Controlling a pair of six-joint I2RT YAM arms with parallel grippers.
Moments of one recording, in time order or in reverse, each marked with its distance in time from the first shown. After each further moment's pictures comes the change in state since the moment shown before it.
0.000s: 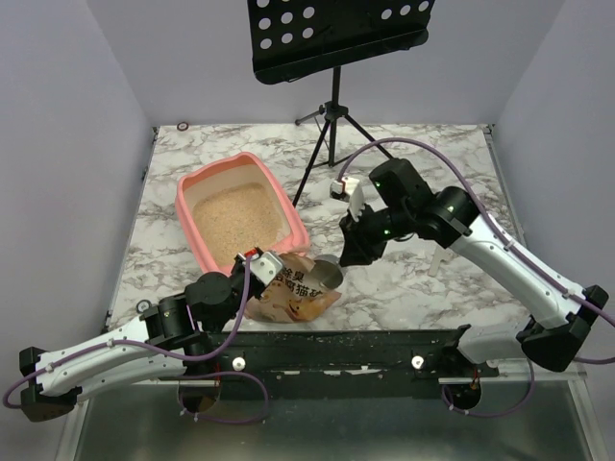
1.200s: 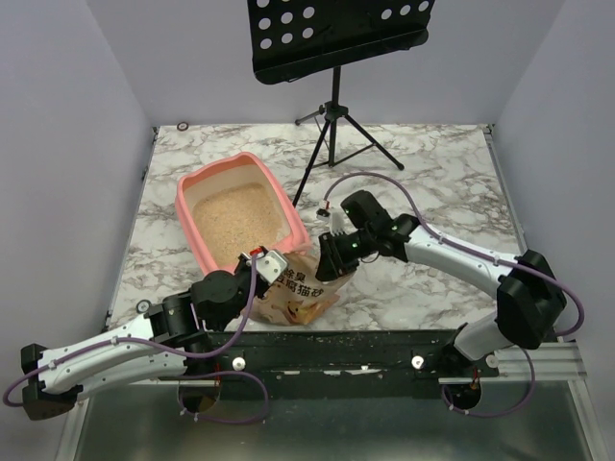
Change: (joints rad) left arm 0.000 0.036 0.005 -0.001 -0.001 -0.016; right arm -0.018 0.190 -0.412 0.528 -0.166 0.445
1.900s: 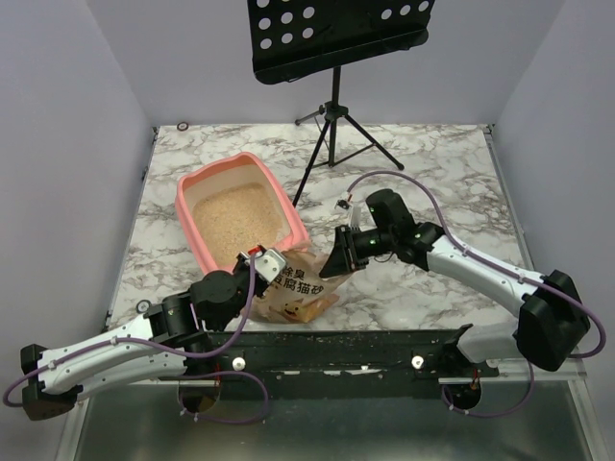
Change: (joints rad) left arm 0.000 0.006 0.000 0.006 -0.026 0.002; right arm -0.087 -0.166 -0.151 0.193 -0.101 0.156
